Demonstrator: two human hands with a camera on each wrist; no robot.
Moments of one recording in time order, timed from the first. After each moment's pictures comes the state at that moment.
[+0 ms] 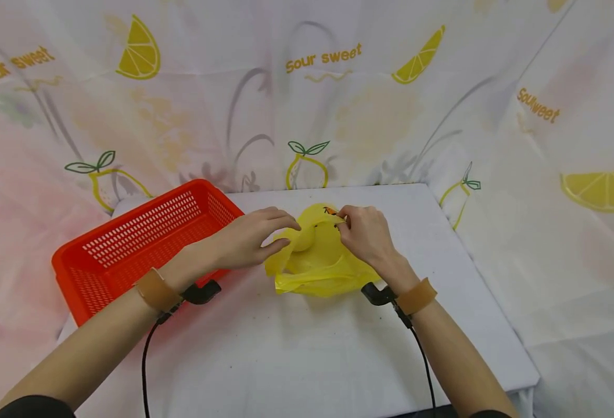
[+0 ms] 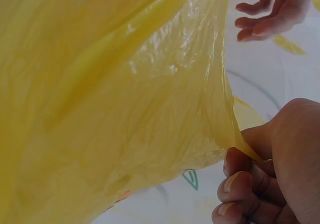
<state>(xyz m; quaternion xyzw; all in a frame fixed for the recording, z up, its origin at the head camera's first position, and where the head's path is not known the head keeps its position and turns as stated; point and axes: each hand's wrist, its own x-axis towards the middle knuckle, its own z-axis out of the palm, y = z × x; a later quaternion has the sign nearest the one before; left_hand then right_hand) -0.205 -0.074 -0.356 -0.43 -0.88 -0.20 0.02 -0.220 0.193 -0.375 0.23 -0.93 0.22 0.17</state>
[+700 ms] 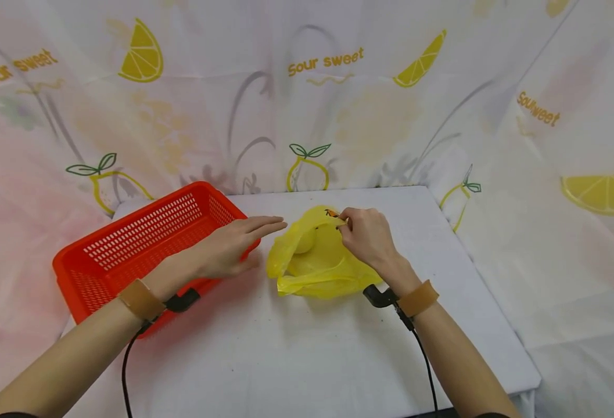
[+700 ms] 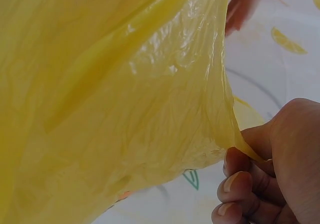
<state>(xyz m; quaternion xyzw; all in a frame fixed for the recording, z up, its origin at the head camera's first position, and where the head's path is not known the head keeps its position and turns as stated) -0.209 -0.120 -0.393 -0.43 -0.89 -0.14 0.03 -0.220 0.191 -0.376 0.23 -0.93 0.22 0.17</state>
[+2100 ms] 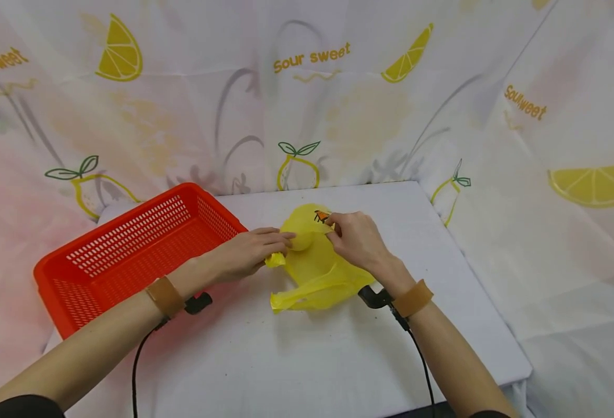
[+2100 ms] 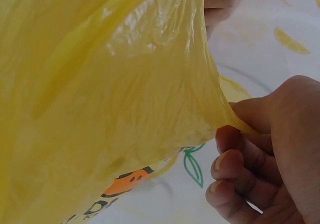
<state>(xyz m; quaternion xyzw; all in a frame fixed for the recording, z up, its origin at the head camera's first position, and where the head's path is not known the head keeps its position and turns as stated) -0.227 -0.080 -0.421 -0.52 -0.85 -0.10 0.05 -0.219 0.196 -0.380 0.27 -0.93 0.21 0.12</state>
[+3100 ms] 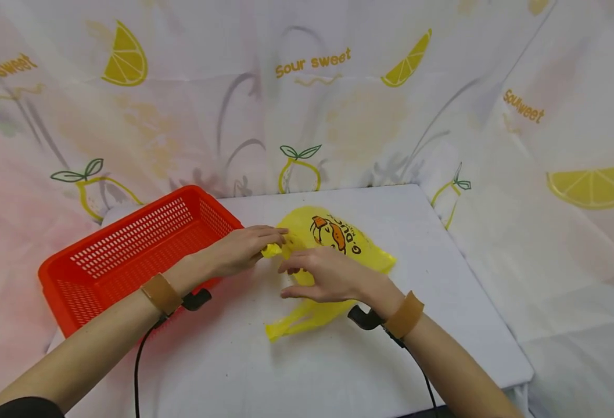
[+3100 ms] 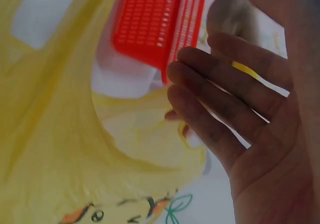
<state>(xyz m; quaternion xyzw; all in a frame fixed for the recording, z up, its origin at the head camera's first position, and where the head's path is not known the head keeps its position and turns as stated) -0.229 -0.088 -0.410 -0.46 -0.87 -0.17 0.01 -0.178 0.156 -0.382 0.50 -0.83 0.23 -0.04</state>
